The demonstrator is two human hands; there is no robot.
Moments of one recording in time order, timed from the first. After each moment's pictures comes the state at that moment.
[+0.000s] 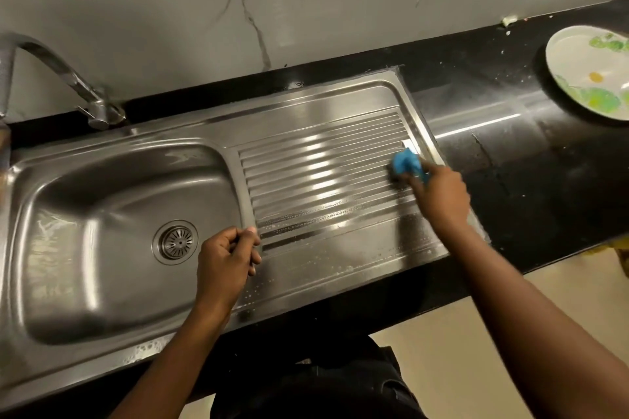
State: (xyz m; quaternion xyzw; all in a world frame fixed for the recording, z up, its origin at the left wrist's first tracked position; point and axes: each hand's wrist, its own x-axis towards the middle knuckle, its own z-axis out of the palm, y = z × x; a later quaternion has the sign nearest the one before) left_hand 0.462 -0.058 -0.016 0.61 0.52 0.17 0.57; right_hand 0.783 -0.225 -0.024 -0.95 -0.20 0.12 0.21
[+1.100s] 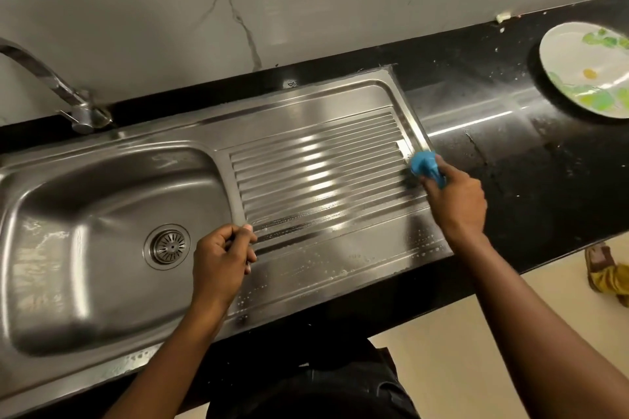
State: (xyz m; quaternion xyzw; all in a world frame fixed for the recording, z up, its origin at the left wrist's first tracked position) left_hand 0.477 -0.053 -0.018 0.60 0.52 0.19 0.58; right_hand 0.798 -0.255 -0.025 -0.95 -0.16 0.09 0.24
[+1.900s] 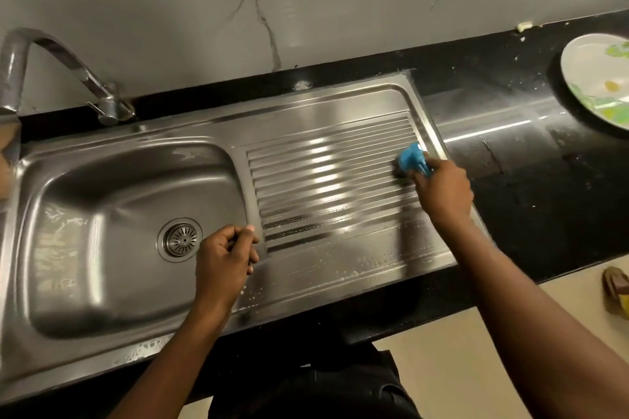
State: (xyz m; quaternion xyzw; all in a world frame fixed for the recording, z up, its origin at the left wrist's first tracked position) left_hand 0.461 -0.050 -0.013 0.59 0.53 0.20 0.57; right_hand 0.792 -0.203 -0.023 -0.95 -0.18 0.11 0.22
